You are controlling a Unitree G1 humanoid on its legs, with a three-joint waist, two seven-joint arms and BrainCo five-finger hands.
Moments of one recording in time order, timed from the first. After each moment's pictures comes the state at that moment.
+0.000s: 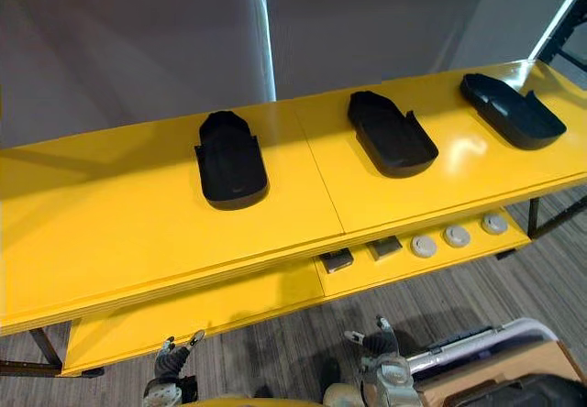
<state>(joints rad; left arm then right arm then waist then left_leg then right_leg) 0.16 0.02 0.14 0.75 0.05 -0.06 0.31 0.02 -0.06 -0.12 0.83 -0.04 -0.07 -0.13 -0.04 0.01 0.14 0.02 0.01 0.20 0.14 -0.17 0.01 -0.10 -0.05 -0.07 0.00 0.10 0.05</state>
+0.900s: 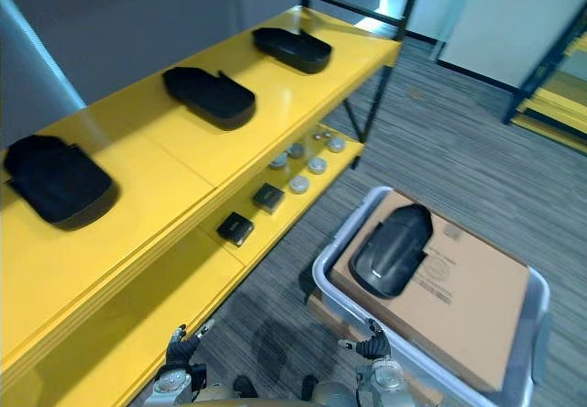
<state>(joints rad) 0.11 0.03 0.12 0.82 0.07 -0.03 0.31 0.04 -0.05 -0.07 0.85 -0.09 -0.06 -0.13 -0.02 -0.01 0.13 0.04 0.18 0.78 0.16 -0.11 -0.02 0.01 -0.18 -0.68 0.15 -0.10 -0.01</state>
